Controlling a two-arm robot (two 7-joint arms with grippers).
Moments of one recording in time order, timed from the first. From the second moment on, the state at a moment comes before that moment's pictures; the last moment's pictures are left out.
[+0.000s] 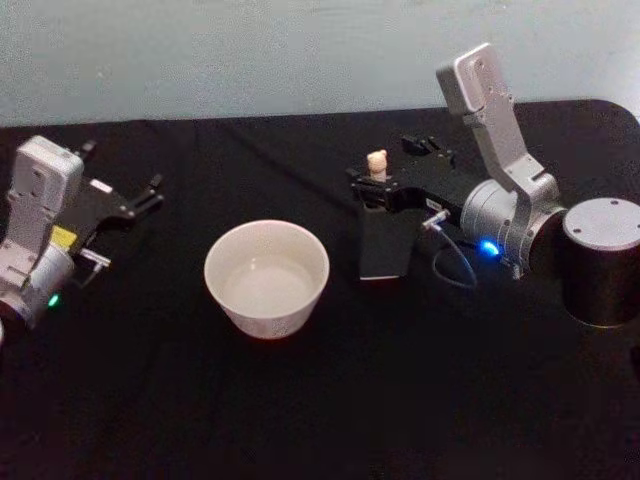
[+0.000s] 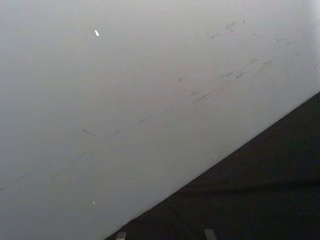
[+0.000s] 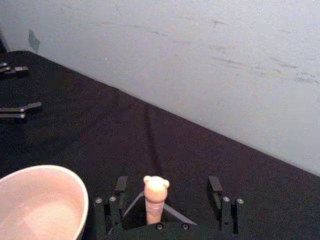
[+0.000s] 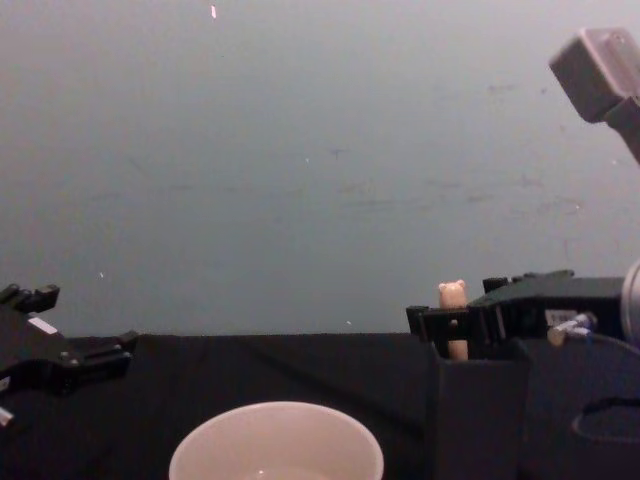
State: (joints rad) left arm -0.20 0.60 0.45 -1.41 -0.25 -0.12 0.03; right arm 0.29 0.39 -0.45 -1.64 0.31 0.45 0.17
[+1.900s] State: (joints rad) left arm -0.20 0.60 0.45 -1.41 -0.25 -0.12 0.03; right arm 0.24 0.38 -0.39 -1.73 0.31 0.42 0.19
